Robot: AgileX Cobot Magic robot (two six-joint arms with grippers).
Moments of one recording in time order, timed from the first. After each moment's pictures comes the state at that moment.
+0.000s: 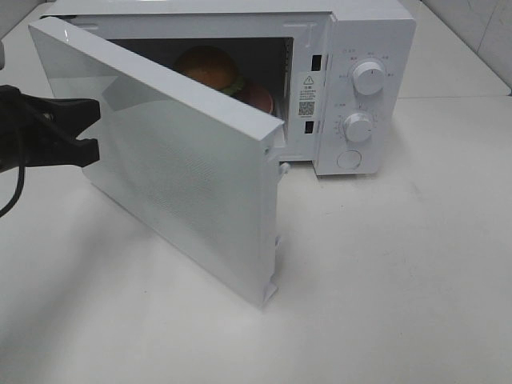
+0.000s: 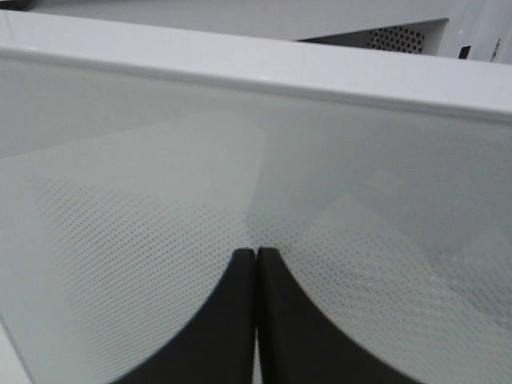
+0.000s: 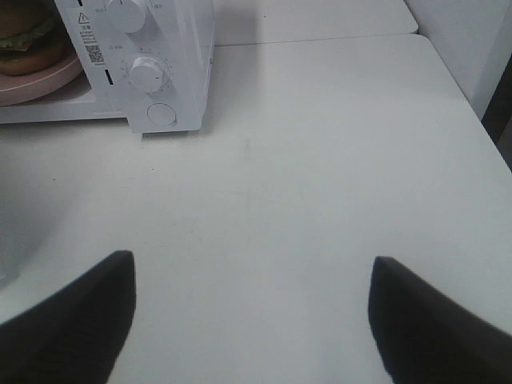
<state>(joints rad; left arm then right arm) -0.26 1.55 -0.49 0.43 -0.77 -0.30 0.07 0.00 -0.51 -0.08 1.00 0.14</state>
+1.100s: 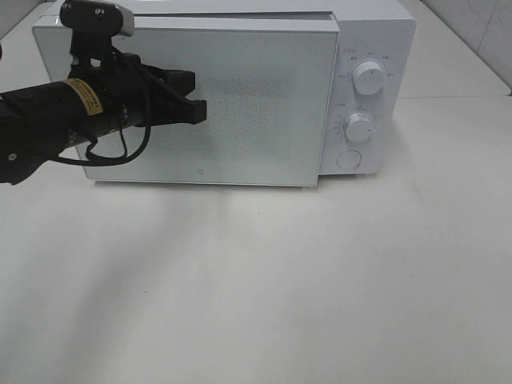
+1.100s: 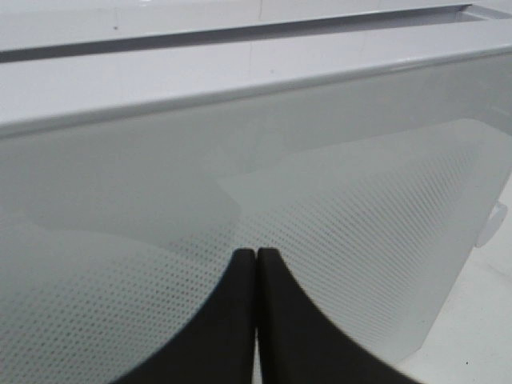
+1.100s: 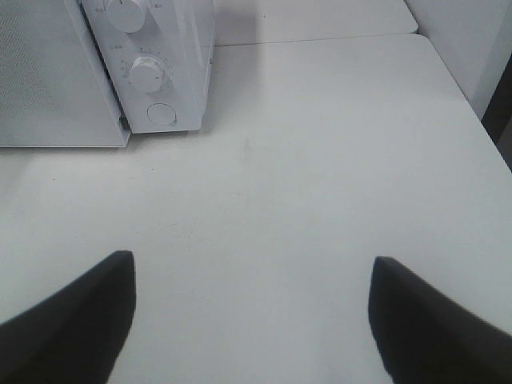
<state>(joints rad) -0.49 1.83 -0.87 0.24 -0.67 -0.24 0.07 0.00 -0.51 -0.08 1.00 0.14</state>
